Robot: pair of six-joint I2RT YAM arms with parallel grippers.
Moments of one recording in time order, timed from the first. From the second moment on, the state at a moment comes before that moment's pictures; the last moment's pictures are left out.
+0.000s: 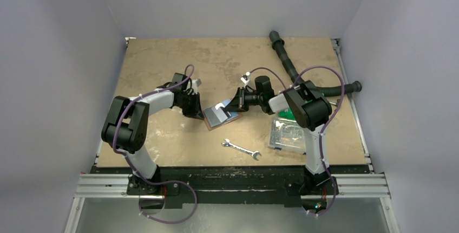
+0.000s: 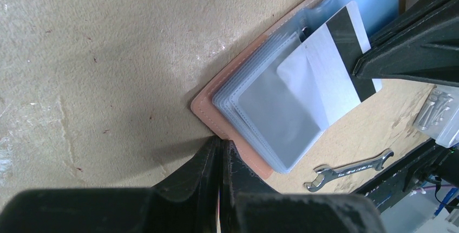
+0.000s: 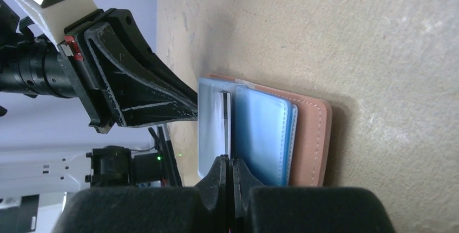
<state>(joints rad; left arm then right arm) -0.28 1.73 0.95 -0.37 0.40 -0.31 0.46 2.14 1.02 0.59 -0.88 0.85</state>
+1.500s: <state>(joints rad) -0.28 1.73 0.95 -0.37 0.40 -0.31 0.60 2.04 0.77 0.87 -0.57 1.13</state>
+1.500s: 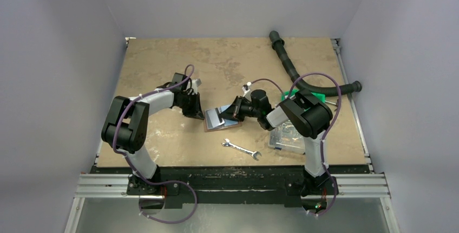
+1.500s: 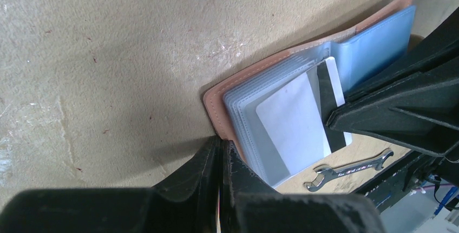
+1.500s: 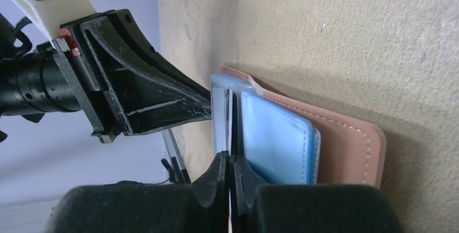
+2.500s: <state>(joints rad) -0.28 1.73 0.95 -0.37 0.42 -0.31 0.60 1.86 0.79 0.49 -0.53 0.85</state>
